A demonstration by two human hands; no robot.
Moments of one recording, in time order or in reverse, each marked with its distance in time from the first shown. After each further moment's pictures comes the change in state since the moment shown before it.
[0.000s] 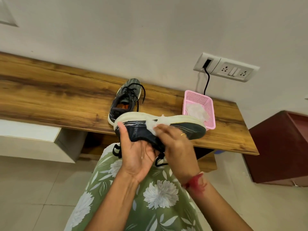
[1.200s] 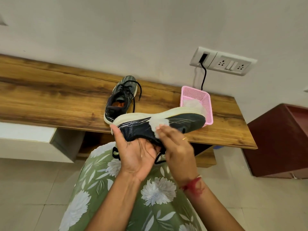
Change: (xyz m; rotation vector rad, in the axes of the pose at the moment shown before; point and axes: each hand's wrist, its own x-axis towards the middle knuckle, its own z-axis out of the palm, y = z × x) left_hand 0.005 -0.014 0.005 -0.115 0.019 0.012; right_hand -0.021 0.016 0.012 -0.008 0.149 -0.018
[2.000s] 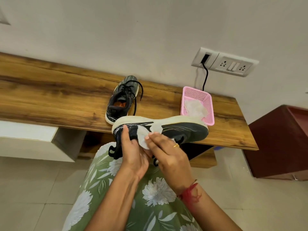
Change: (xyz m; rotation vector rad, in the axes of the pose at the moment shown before) left_hand 0.008 0.005 -0.005 0.063 0.228 -0.108; right_hand -0.008 -0.013 0.005 -0.003 -0.036 -0.162
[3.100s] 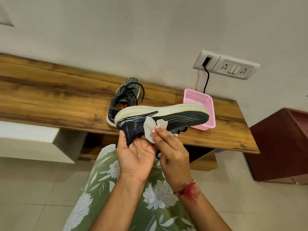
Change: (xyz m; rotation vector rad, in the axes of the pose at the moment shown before) left_hand -0.012 0.006 0.008 -0.562 -0.119 0.038; right_hand 0.009 0.002 0.008 0.115 0.082 0.159
